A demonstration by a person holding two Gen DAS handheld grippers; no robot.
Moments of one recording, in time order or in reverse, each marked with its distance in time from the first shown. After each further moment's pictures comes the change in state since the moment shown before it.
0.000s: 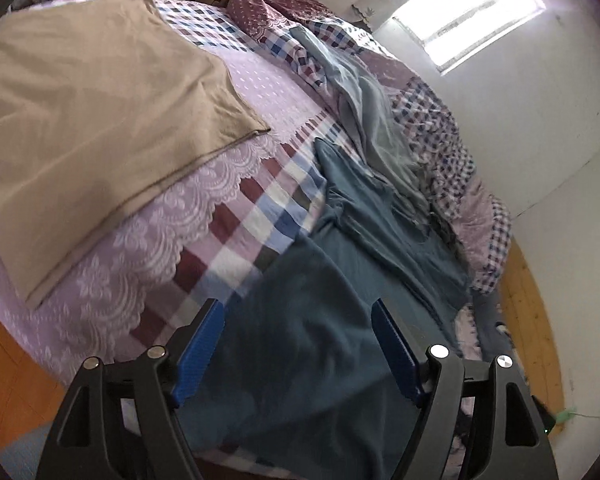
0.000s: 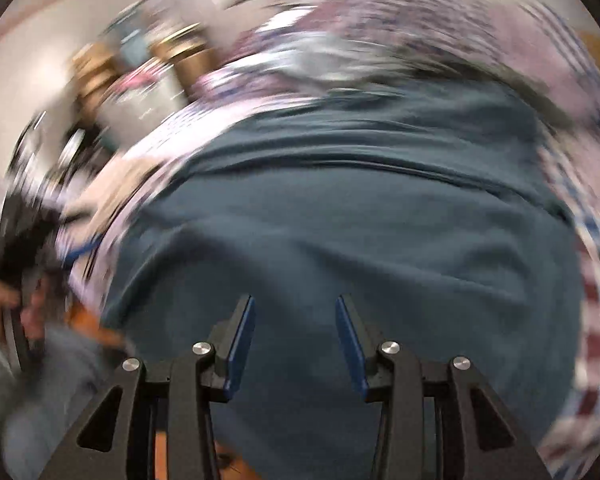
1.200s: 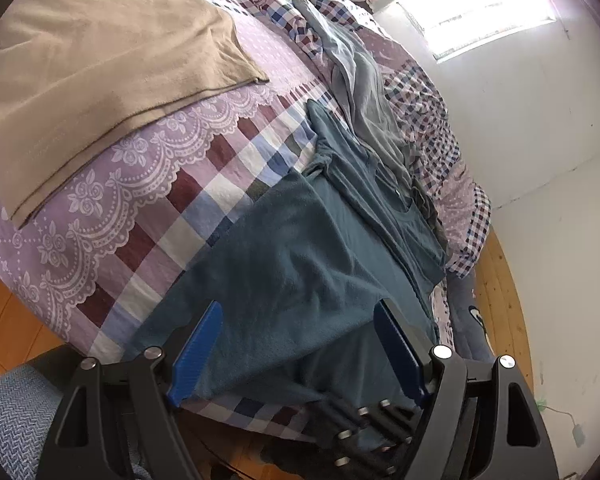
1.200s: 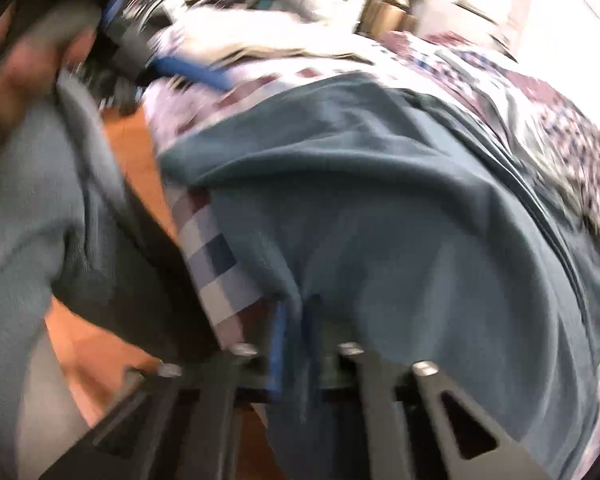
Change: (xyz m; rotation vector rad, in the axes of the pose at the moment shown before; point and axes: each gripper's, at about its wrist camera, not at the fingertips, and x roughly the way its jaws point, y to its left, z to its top) left arm -0.004 0.012 -0.027 -0.061 0.100 -0.082; right arm 0.092 0.139 -0.048 -0.604 0.119 0.020
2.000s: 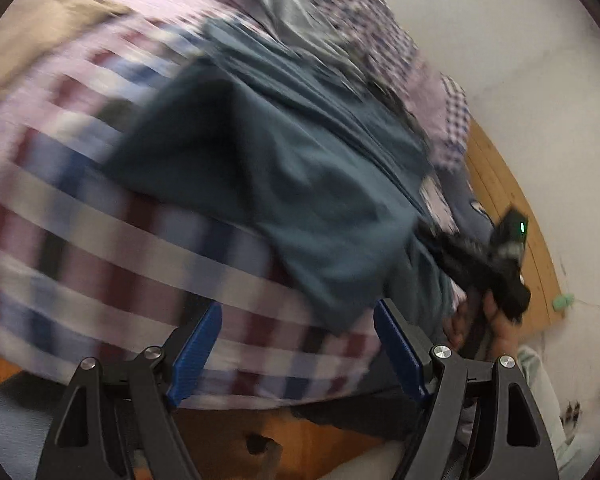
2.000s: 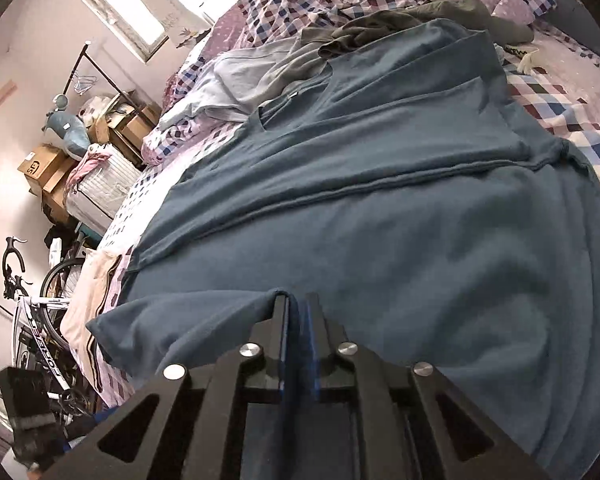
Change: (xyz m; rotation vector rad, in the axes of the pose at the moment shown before) left arm 0.071 -0.061 -0.064 0.300 0.278 -0.029; right arm -0.059 -0.241 -0.081 1.074 -0.173 -0.005
